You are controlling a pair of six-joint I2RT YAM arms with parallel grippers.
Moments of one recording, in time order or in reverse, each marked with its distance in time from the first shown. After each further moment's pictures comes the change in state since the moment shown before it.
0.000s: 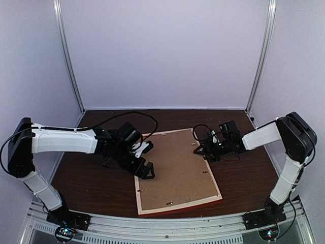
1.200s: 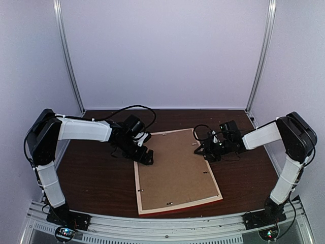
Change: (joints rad) left arm 0.138 0.245 0.162 0.031 -0.094 0.070; right arm -0.008 0.000 0.002 -0.014 -0.008 -0.001
